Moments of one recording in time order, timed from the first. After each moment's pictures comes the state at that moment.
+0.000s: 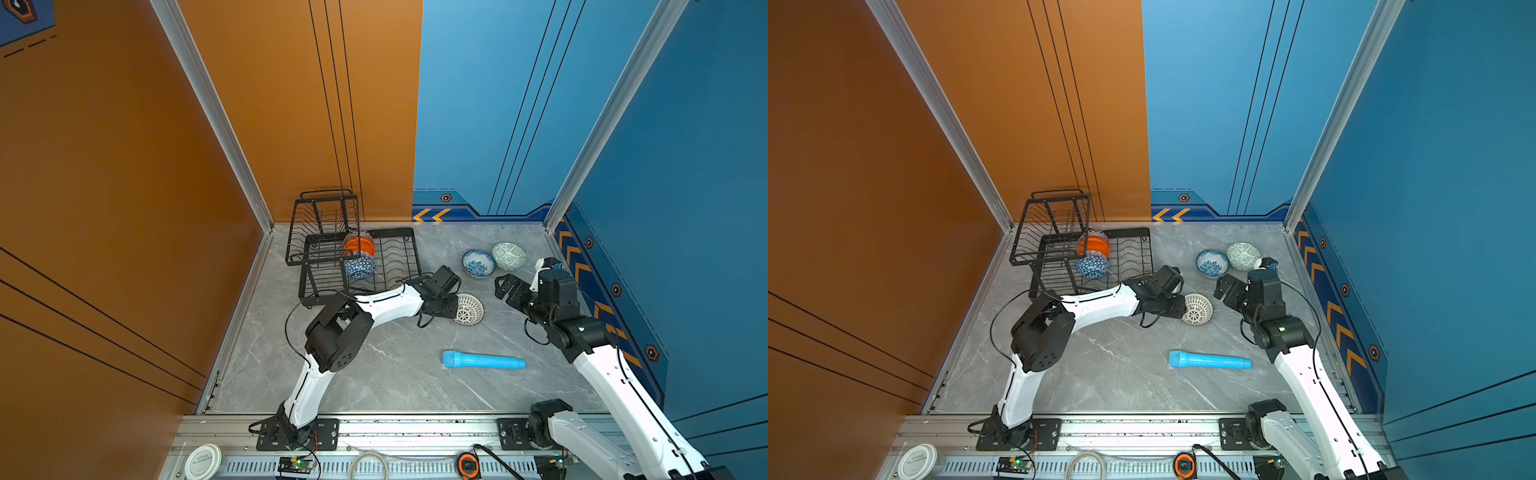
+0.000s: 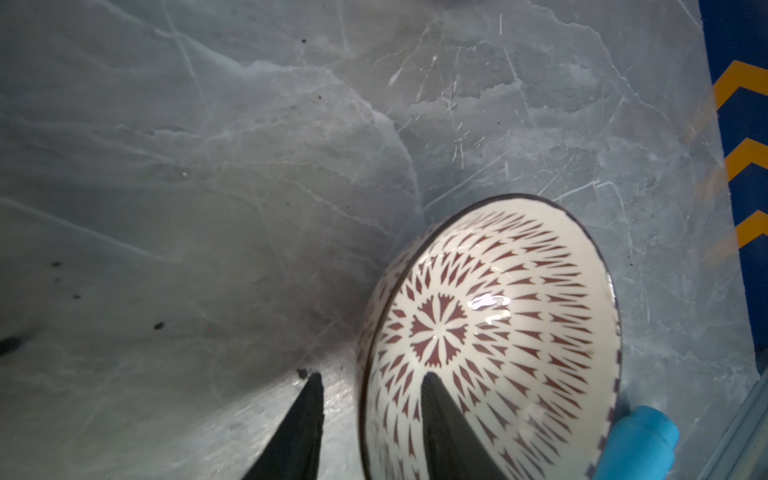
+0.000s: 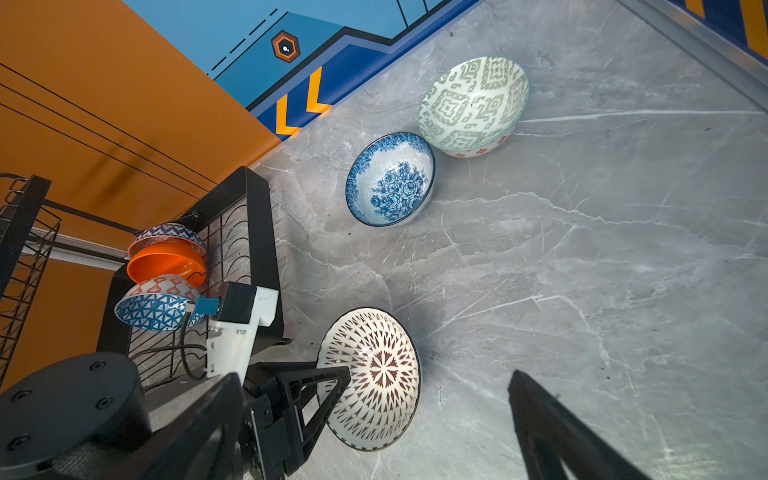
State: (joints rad) left arm -0.87 2.13 1.58 -0.39 0.09 -0.63; right arm 0.19 0.90 0.84 -0.54 0.04 0.64
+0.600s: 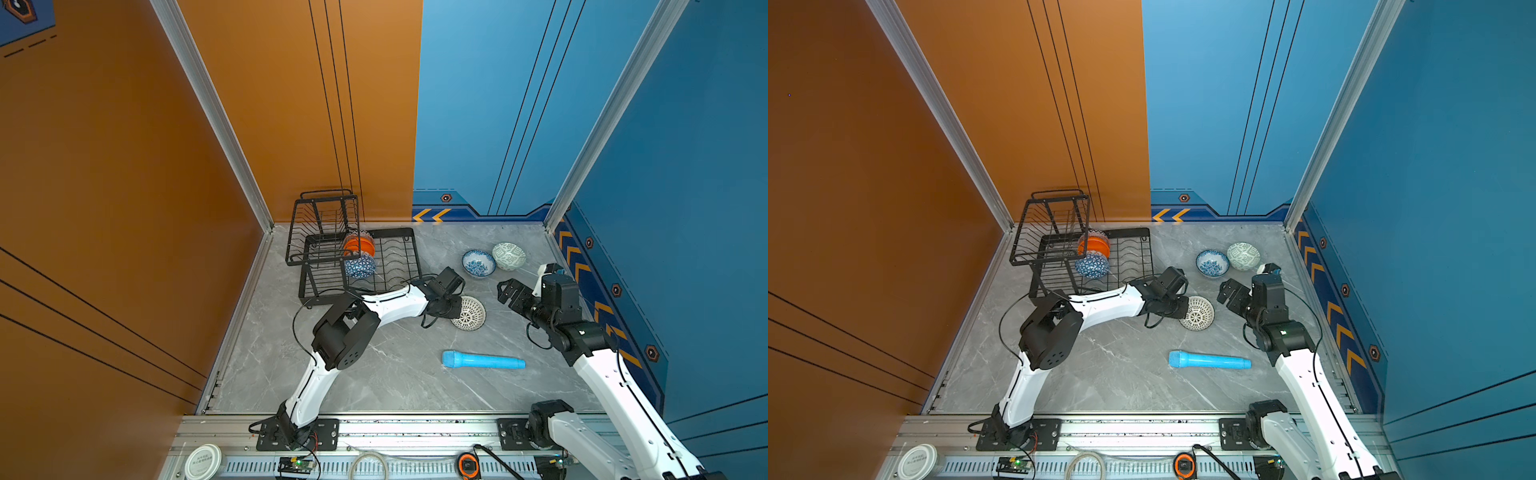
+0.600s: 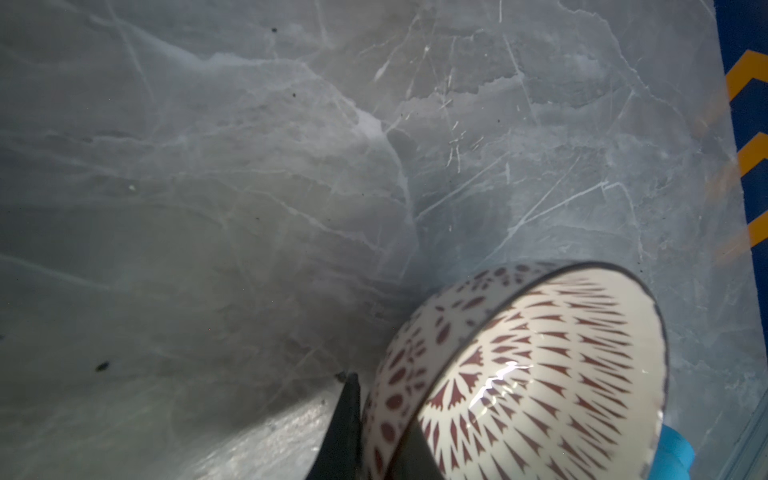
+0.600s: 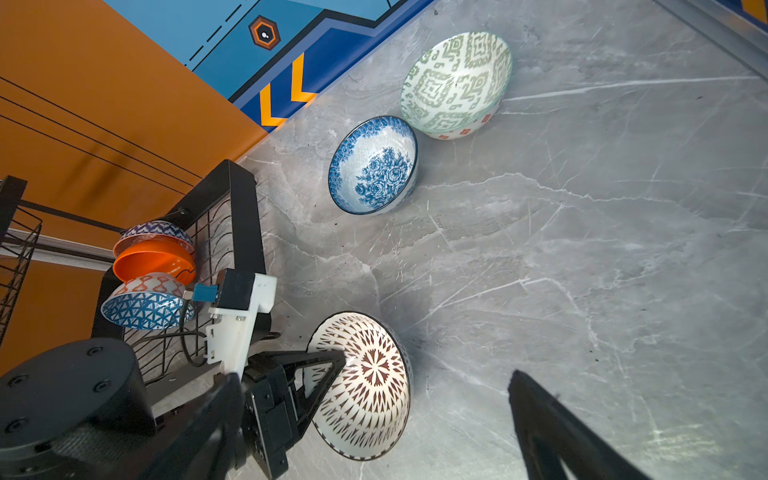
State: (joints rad) left arm -0.88 2.18 1.63 -0.39 0.09 -0.63; right arm 0.14 0.88 0.79 -0.54 -0.01 0.64
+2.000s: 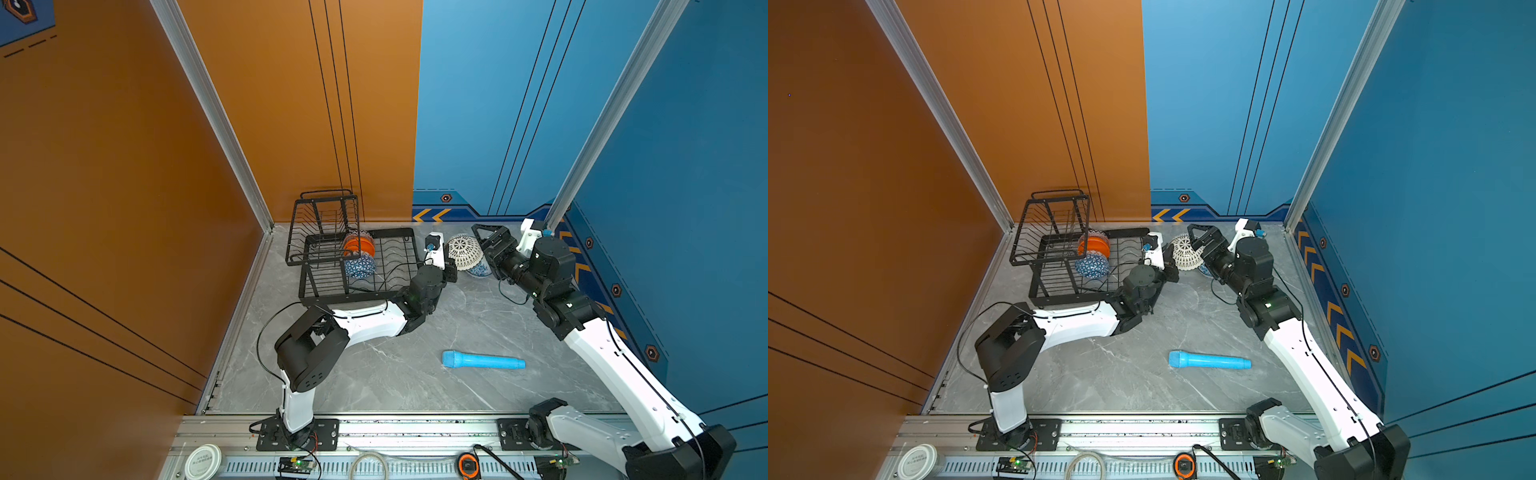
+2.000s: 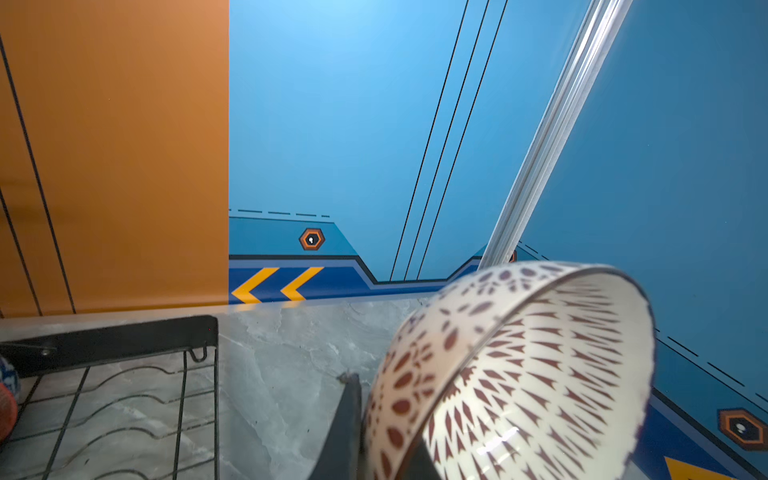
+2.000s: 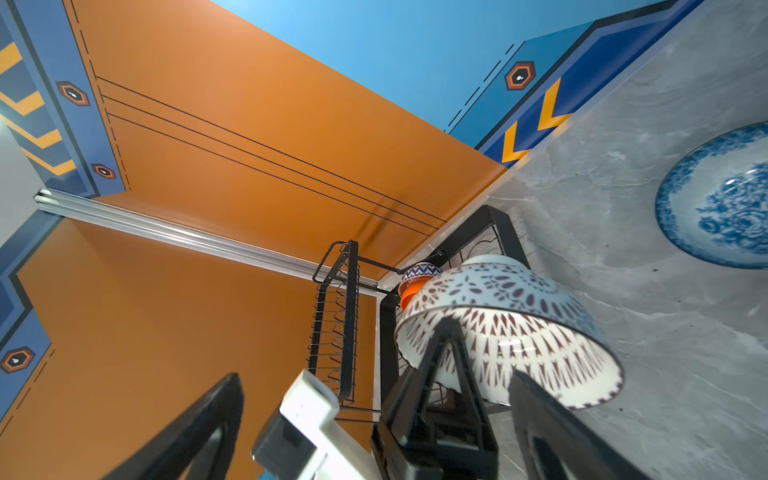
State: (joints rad) left arm -0.93 1.89 1.22 0.77 -0.57 -0.20; right arm 0.37 1.10 1.07 -0.14 -0.11 1.12
